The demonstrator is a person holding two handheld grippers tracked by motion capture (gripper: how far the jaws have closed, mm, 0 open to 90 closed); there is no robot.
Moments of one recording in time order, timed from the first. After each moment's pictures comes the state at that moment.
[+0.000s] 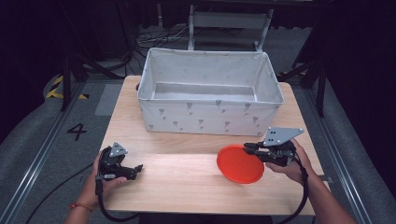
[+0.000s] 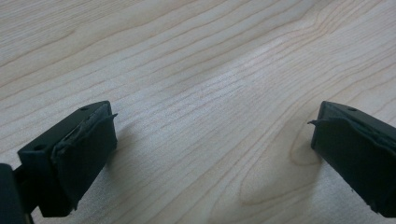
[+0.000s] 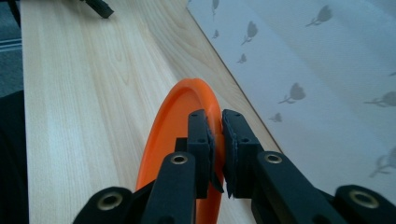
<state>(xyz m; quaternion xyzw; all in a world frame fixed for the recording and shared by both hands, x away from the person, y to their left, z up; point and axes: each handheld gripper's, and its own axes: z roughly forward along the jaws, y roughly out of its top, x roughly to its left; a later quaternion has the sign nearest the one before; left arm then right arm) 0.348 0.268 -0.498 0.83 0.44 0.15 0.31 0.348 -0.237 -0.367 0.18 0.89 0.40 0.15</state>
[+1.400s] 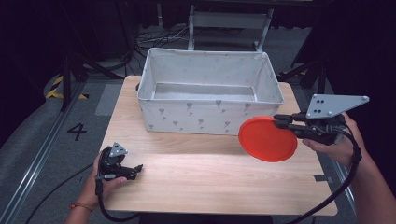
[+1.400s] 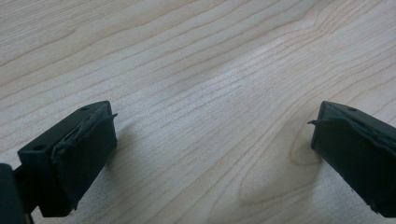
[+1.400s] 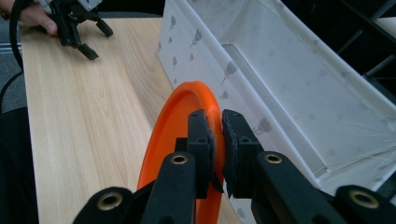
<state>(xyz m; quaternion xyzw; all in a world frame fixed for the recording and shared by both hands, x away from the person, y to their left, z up) 0.348 0.268 -0.498 0.83 0.44 0.15 0.31 0.336 -0.274 -0.233 0.15 0.87 0.40 0.22</state>
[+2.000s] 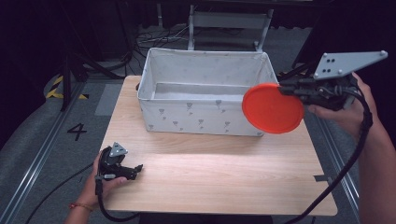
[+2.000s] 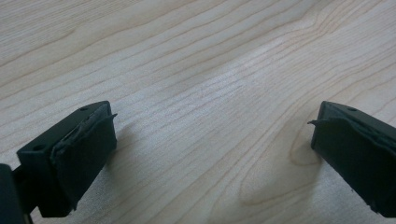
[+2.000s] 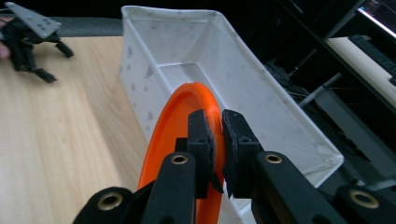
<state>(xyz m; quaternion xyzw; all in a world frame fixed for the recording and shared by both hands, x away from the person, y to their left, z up) 0.349 0.268 -0.498 0.83 0.44 0.15 0.31 0.373 -0.267 -0.169 0.16 0.87 0.39 0.27</state>
